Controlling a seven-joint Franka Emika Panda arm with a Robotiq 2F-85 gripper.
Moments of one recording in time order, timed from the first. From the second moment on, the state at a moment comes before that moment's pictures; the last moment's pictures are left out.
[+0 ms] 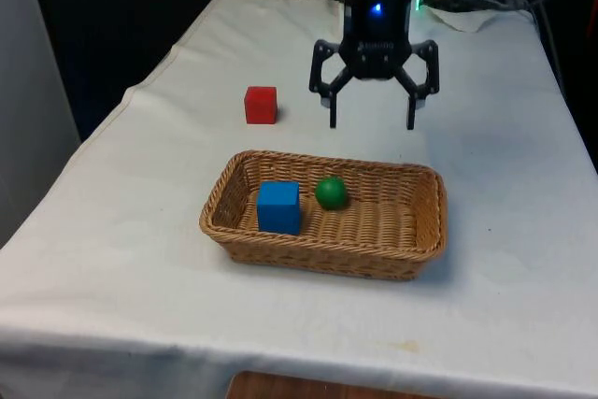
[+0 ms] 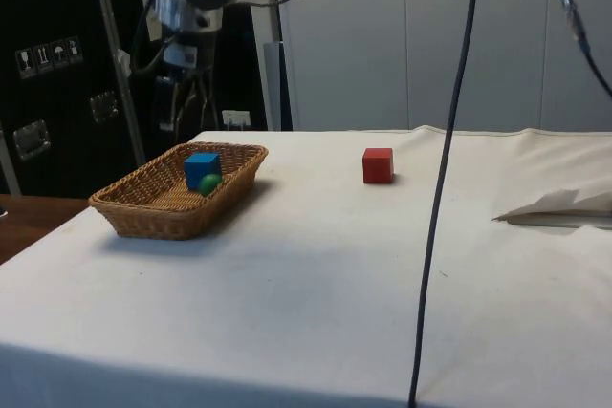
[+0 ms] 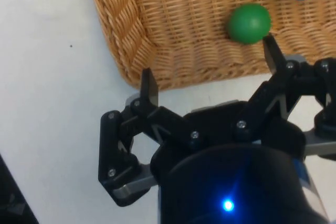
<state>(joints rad) 0.29 0.47 -0.30 -1.88 0.25 2.61 -0.25</state>
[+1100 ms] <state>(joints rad) 0.30 0.18 -0.31 -2.13 0.22 2.61 -0.26</state>
